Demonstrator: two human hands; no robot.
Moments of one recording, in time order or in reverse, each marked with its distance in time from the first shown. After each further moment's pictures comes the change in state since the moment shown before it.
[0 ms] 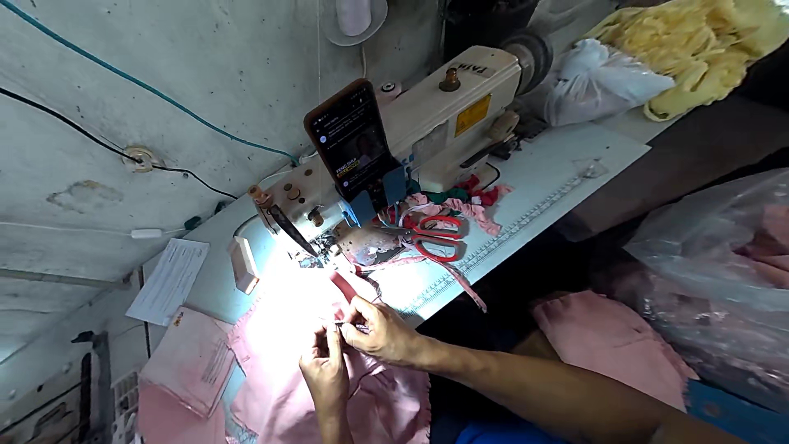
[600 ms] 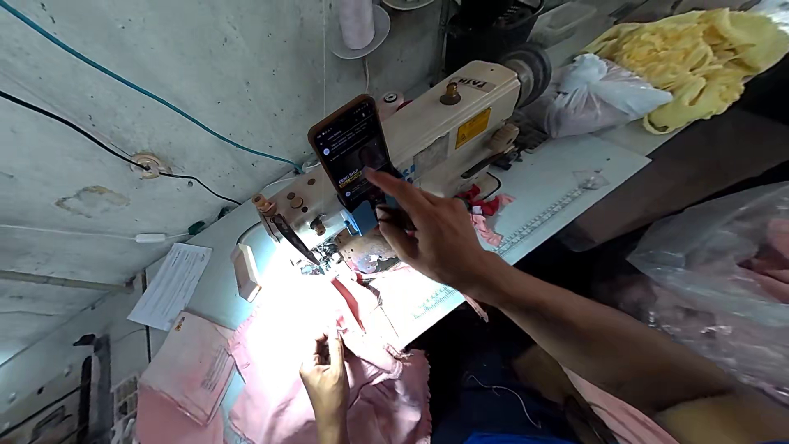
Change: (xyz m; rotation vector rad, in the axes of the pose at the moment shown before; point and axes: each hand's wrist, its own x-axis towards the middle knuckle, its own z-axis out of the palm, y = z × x) left_hand -0.001 0.001 0.003 0.044 0.032 -0.011; right_hand 0.044 -0.100 -0.140 -0.736 0.494 -0.558
